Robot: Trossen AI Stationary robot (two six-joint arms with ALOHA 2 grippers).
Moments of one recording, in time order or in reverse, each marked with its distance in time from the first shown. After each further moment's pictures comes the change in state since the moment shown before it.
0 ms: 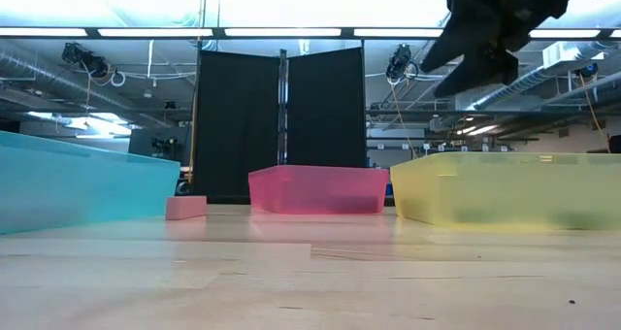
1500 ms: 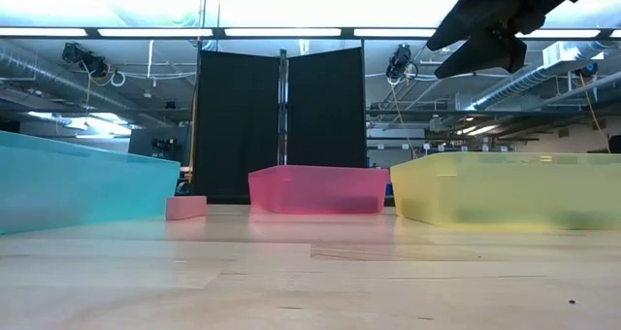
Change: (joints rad) left arm 0.082 -0.004 -0.215 0.016 -0.030 -0.381; right arm 0.106 0.001 0.000 0.050 0.082 -0.014
